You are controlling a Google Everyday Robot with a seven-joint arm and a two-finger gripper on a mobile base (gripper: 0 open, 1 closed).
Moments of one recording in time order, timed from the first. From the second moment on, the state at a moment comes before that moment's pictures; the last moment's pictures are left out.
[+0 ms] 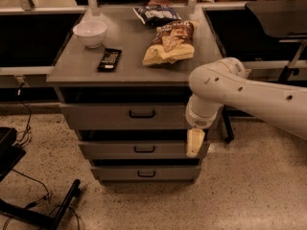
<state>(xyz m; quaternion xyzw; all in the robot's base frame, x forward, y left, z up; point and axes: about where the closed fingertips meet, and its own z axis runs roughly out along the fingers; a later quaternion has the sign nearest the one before) 0.563 -0.133 0.671 -0.65 0.75 -0.03 0.10</state>
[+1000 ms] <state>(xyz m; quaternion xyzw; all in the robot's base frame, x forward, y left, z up) 0.596 -0.158 0.695 -0.66 0.74 -0.08 0.10</state>
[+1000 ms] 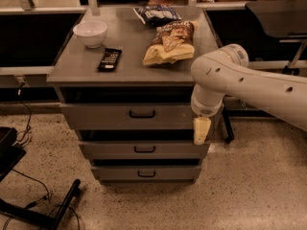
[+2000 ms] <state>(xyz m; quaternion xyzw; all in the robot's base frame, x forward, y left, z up) 0.608 -0.118 0.678 -0.69 0.71 -0.07 0.10</state>
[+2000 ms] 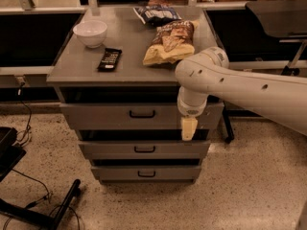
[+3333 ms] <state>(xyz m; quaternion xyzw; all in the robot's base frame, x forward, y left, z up) 0.592 -0.125 0.683 -0.69 0.72 -0.06 0.08</state>
